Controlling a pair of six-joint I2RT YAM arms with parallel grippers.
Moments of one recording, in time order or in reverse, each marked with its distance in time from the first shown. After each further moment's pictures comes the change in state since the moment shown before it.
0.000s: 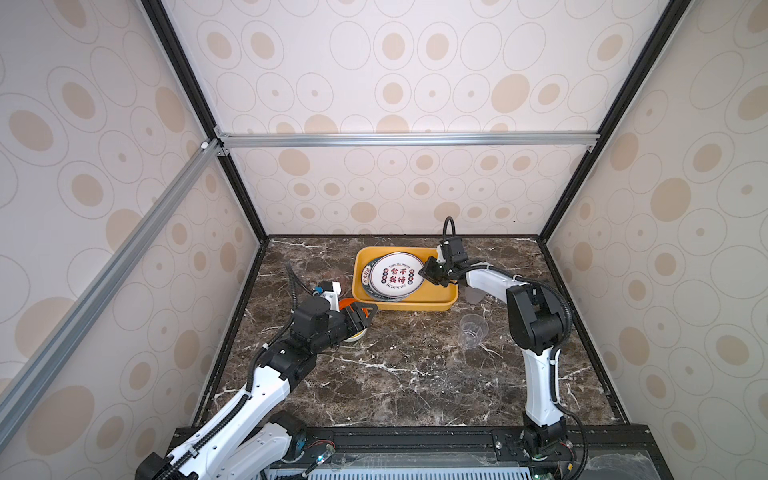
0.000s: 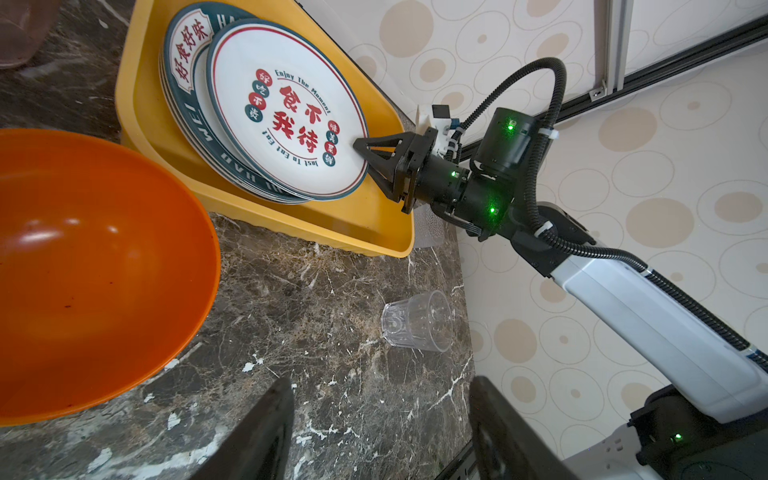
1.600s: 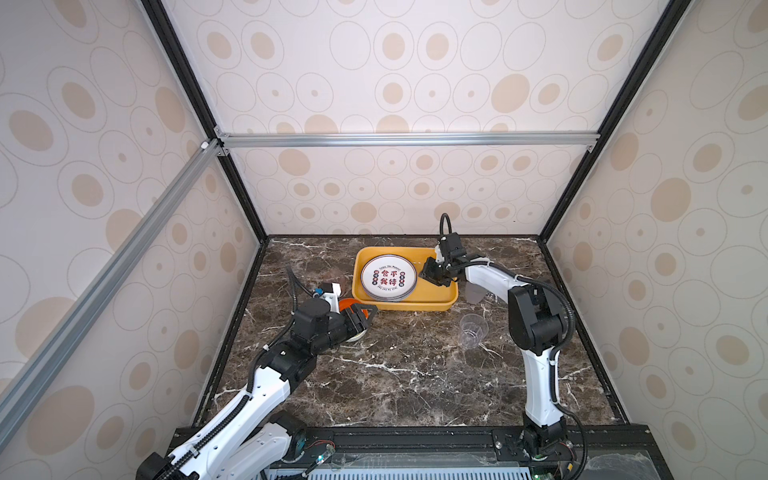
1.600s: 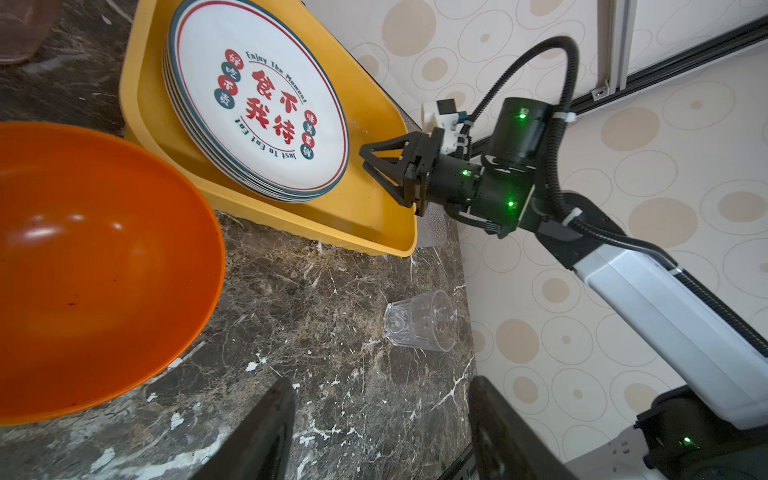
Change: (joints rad) left arm 0.000 -0.001 -0.018 0.006 -0.008 0.002; right arm 0.018 -0.032 0.069 -0.201 0.027 -0.105
